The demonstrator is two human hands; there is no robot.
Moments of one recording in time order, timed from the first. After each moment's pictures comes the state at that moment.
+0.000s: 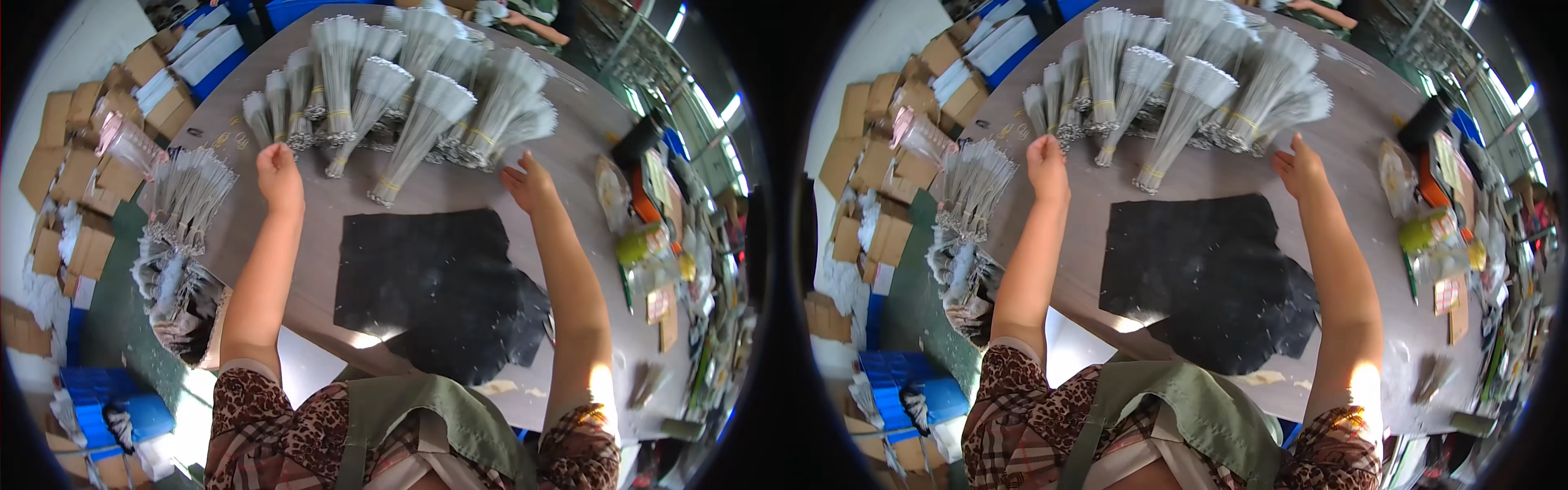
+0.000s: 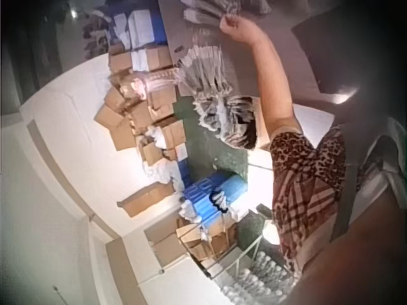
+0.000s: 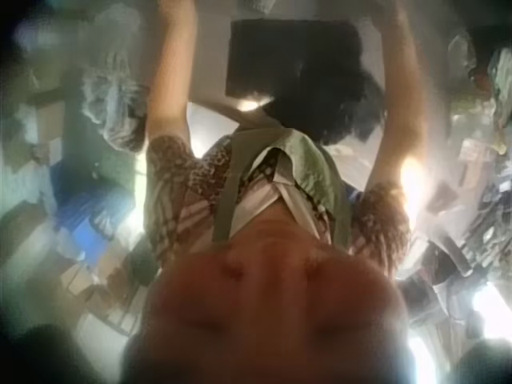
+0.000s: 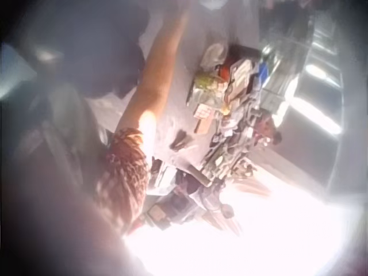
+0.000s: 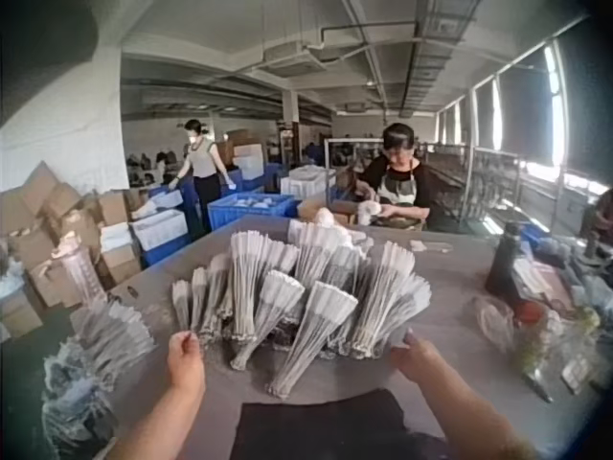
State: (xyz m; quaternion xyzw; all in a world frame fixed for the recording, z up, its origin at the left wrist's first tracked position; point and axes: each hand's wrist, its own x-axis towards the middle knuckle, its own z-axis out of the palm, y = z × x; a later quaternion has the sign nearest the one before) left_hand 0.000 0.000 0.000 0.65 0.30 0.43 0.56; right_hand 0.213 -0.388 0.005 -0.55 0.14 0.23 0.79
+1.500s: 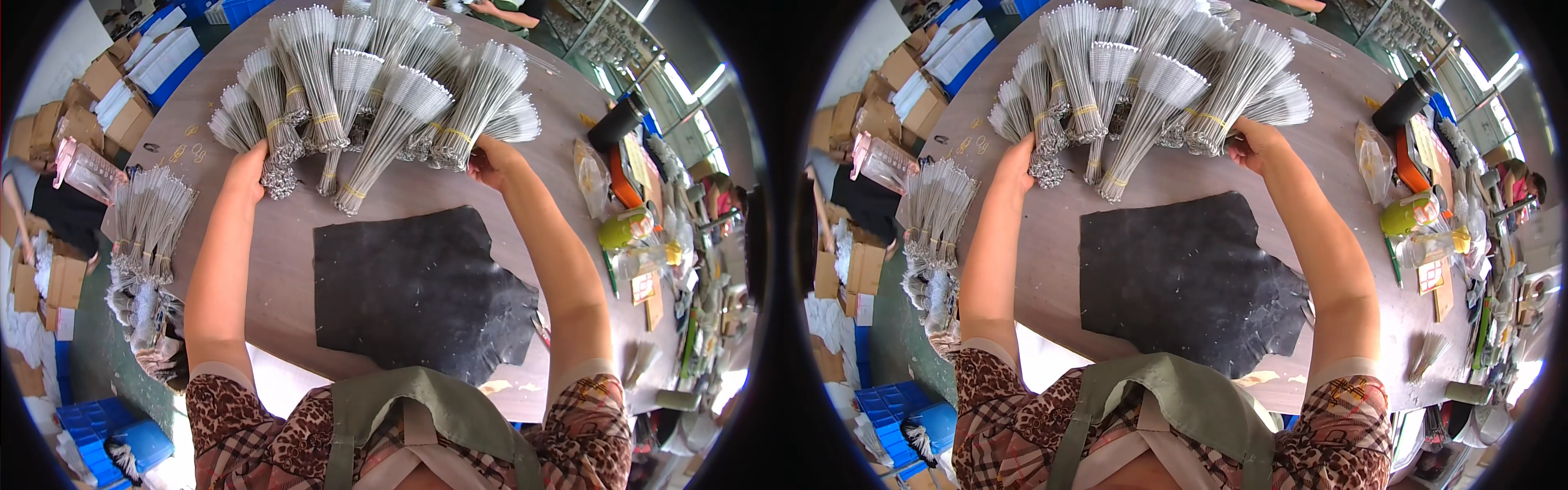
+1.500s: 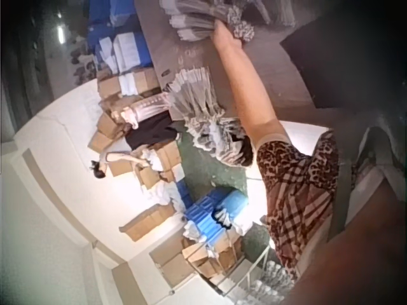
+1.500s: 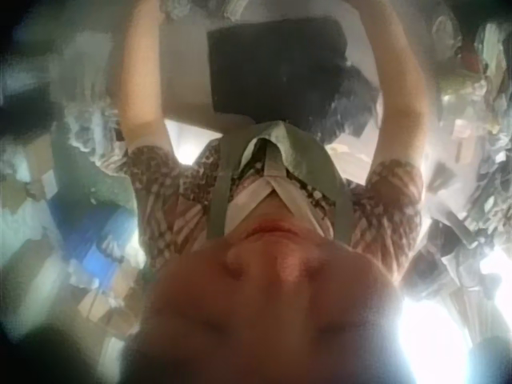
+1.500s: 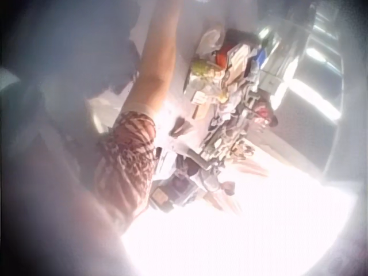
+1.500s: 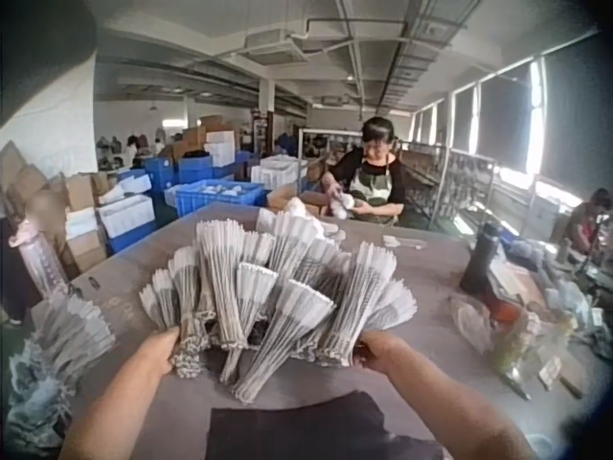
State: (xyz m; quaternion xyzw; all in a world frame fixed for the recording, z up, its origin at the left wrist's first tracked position) left_hand 0.049 0.033 0.022 0.51 0.33 0.15 0.78; right_hand 0.223 -0.336 0.047 -0.63 0.06 0.35 0.69
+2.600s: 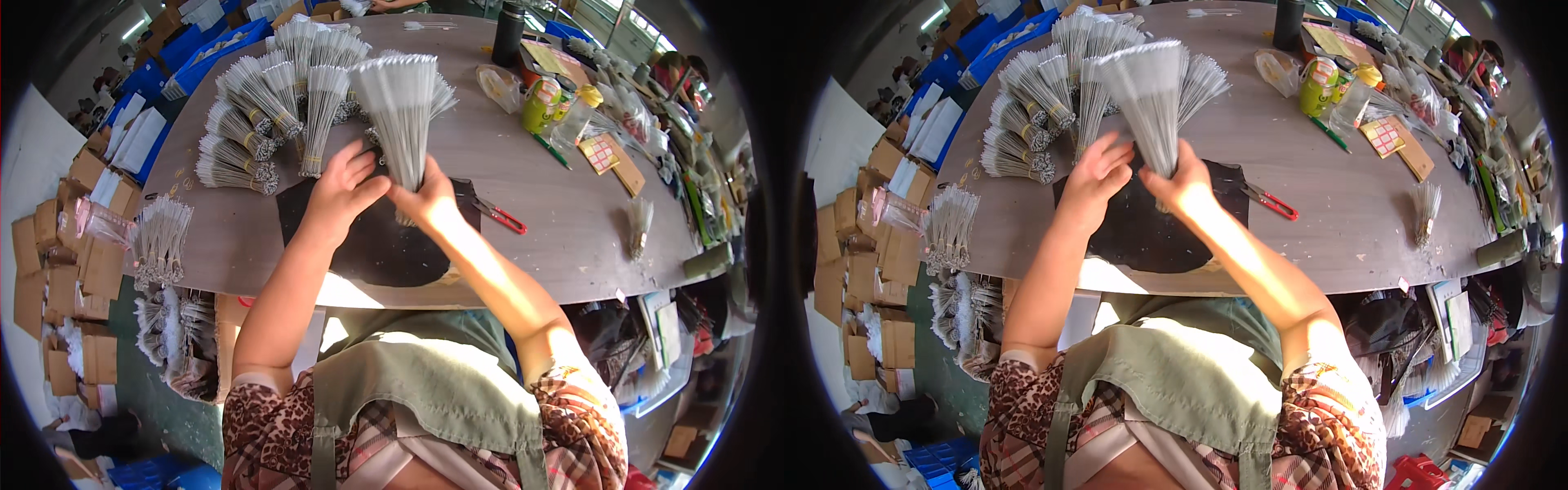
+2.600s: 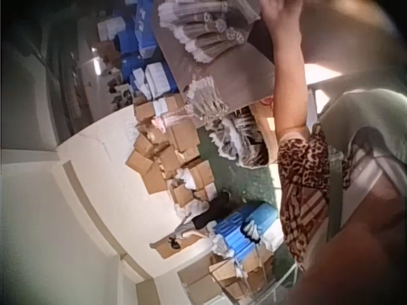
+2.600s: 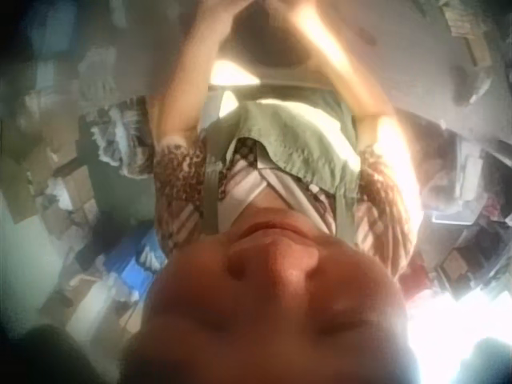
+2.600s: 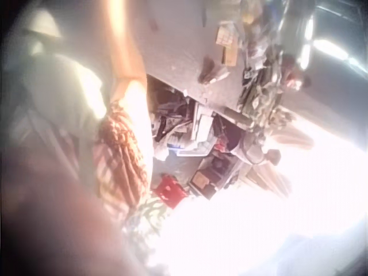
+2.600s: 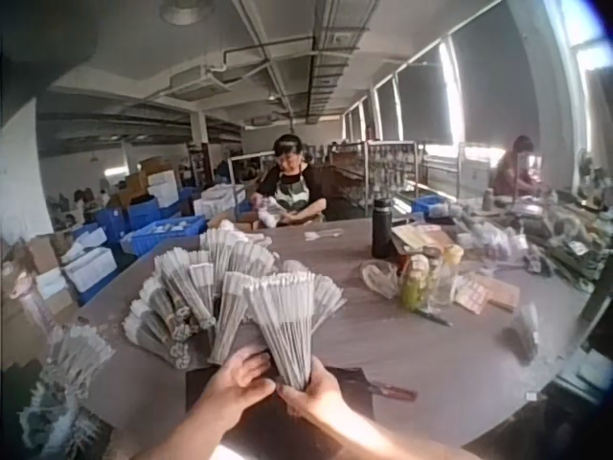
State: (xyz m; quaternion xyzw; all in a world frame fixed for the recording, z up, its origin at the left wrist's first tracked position) left_hand -0.088 -0.279 0.109 0.58 -0.08 0.09 0.80; right_hand -0.052 -0.423 0.071 -0.73 -0.14 -0.04 0.66
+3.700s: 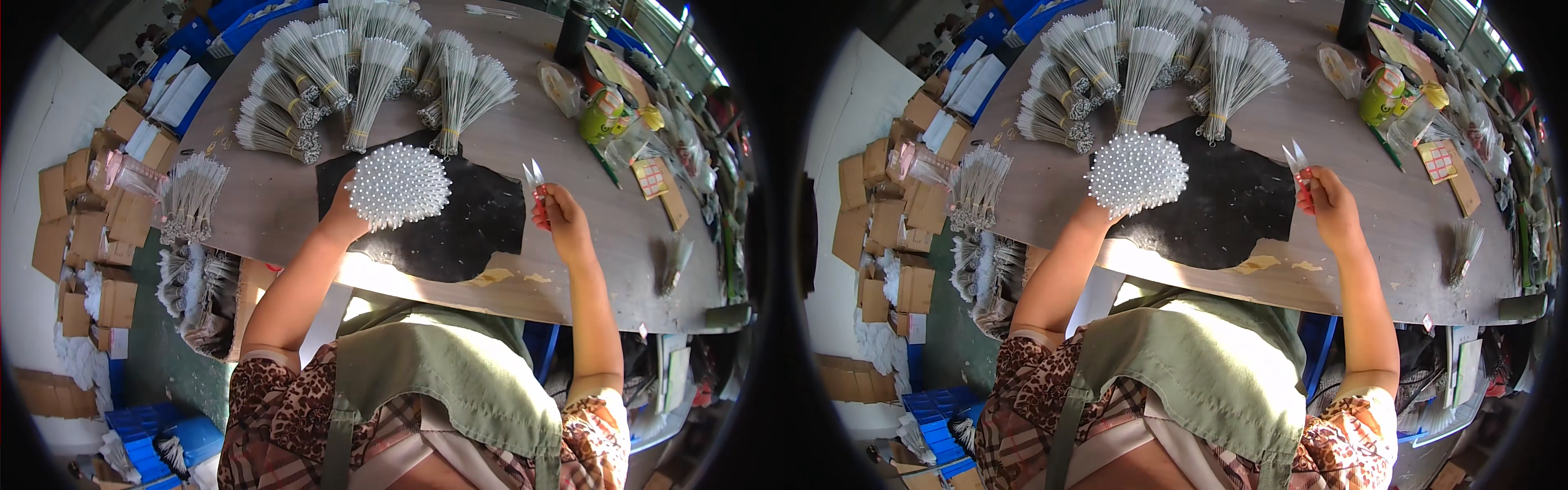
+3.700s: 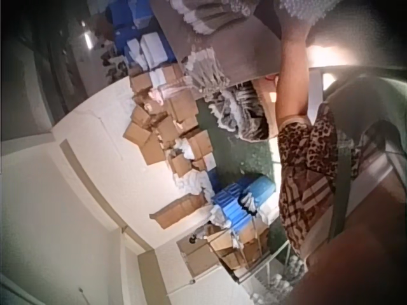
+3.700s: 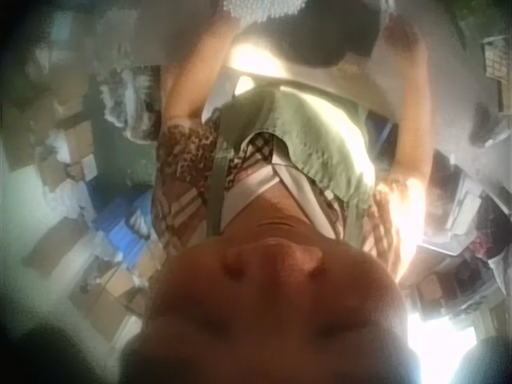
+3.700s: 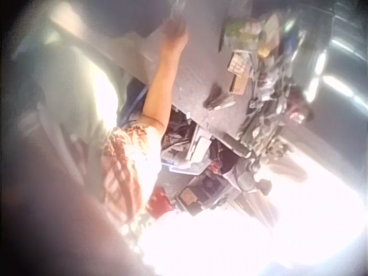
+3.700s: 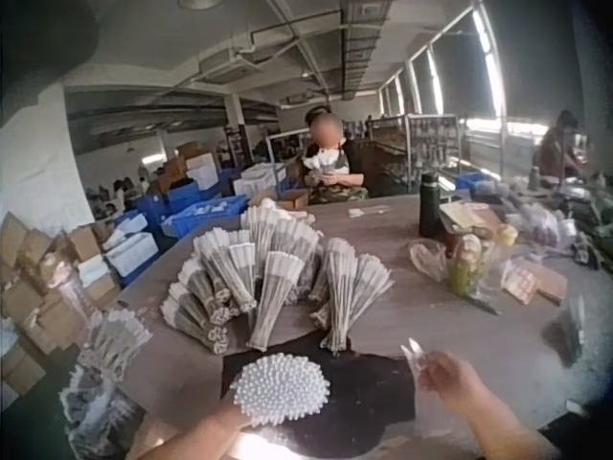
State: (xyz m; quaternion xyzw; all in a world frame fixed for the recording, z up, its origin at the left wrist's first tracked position) left_hand -0.078 -0.217 0.035 0.48 -0.15 -0.11 0.86; right_hand -0.052 -0.564 0.057 -0.77 -0.05 0.07 0.63
